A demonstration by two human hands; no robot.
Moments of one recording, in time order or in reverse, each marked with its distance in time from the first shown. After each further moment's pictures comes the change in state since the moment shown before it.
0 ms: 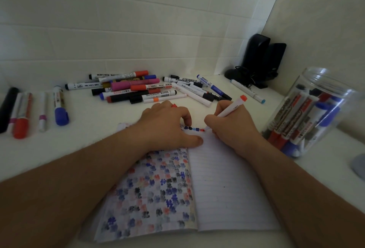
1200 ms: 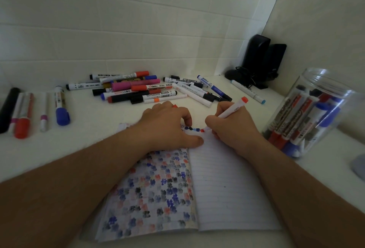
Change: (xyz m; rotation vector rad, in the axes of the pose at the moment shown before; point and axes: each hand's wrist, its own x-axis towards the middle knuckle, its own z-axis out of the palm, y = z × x) left_hand -0.004 0.004 -0.005 0.005 -0.035 -0.009; right_hand -0.001 0.004 -0.002 0.038 -0.035 0.013
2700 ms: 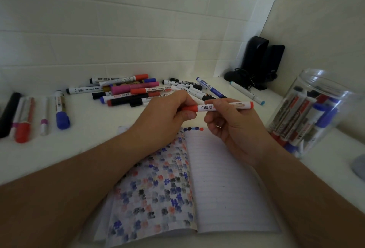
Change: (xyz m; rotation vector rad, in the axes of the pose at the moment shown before) left_hand -0.006 -0.001 -0.001 -0.435 0.434 0.289; right_hand -0.018 -0.012 -0.011 0.813 -0.180 0.000
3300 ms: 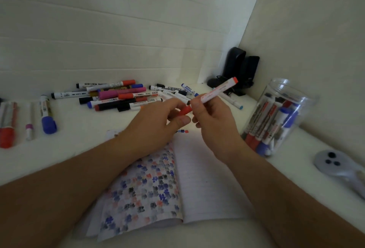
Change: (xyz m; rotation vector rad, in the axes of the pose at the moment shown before) left_hand -0.004 0.005 0.001 0.006 -0.056 0.063; right_hand -0.014 -0.012 0.023 -0.468 0.114 -0.252
